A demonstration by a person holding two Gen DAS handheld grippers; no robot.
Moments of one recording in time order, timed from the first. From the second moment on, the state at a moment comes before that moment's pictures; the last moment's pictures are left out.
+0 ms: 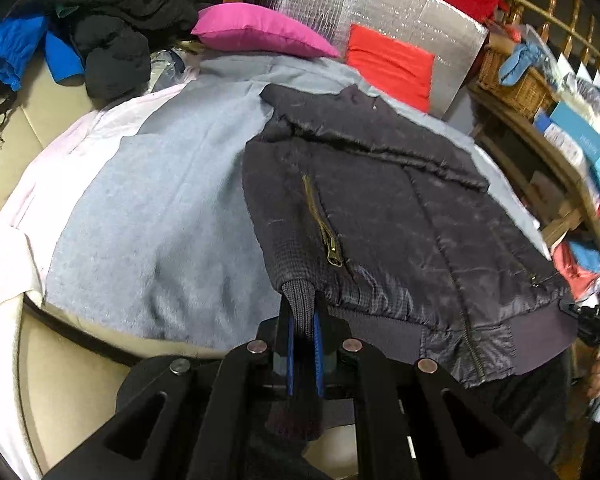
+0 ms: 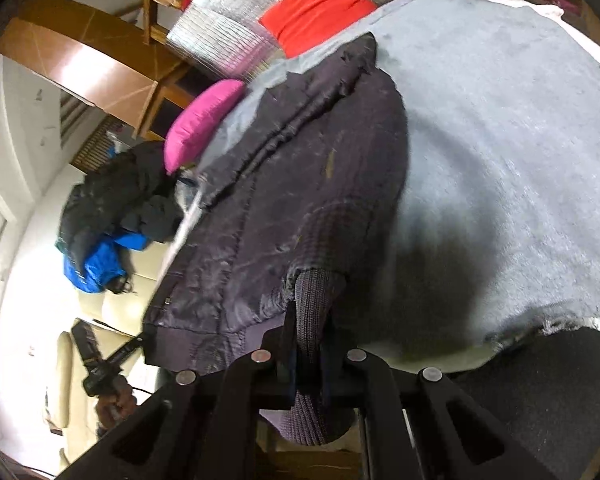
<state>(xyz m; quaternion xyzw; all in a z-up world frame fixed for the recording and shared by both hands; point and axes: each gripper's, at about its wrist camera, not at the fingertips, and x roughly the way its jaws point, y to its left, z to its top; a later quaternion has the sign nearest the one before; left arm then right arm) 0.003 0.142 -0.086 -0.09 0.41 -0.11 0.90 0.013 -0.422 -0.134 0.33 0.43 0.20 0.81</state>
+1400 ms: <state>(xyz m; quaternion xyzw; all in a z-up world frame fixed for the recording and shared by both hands) 0.107 0.144 0.034 -0.21 0.26 -0.13 0.93 0.116 -0.449 -0.019 0.43 0.24 0.27 0.83</state>
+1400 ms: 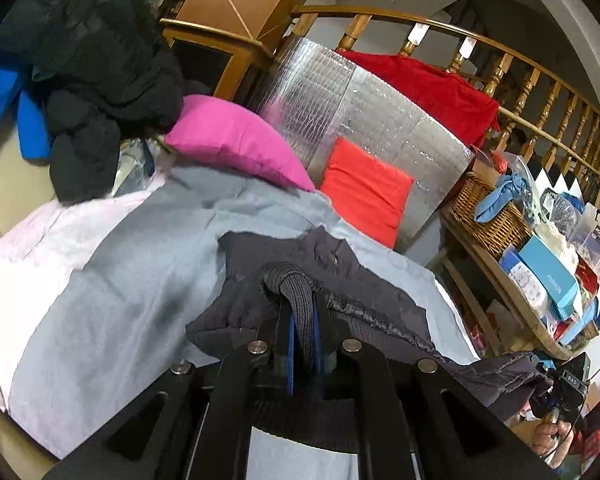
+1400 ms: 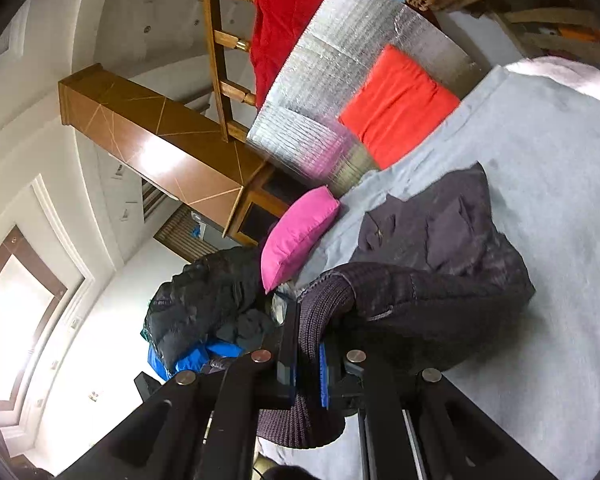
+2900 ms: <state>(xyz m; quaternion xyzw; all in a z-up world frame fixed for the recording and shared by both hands) 0.361 0.083 0.028 -0.12 0.26 -0.06 0.96 0.386 -0.442 0.004 0.35 0.24 0.16 0.89</state>
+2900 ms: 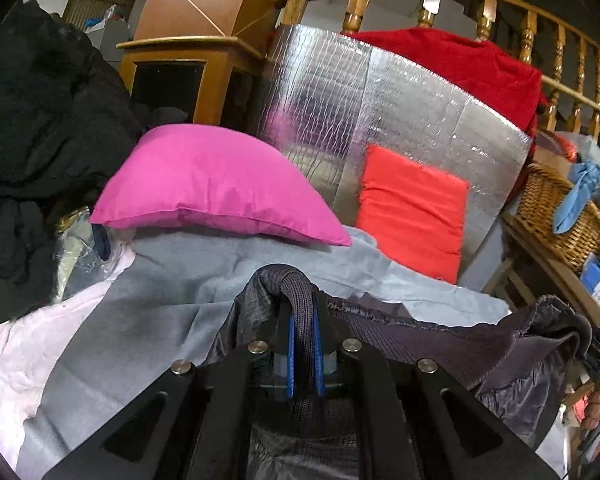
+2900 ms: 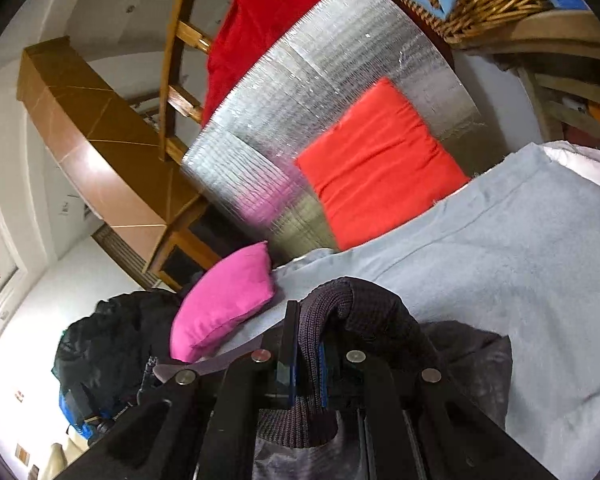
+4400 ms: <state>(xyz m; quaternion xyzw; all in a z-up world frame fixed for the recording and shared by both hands) 0.503 0.055 -0.083 -0.08 0.40 0.01 0.91 0.531 -0.440 -0.126 0.32 0.41 0.05 0.85</state>
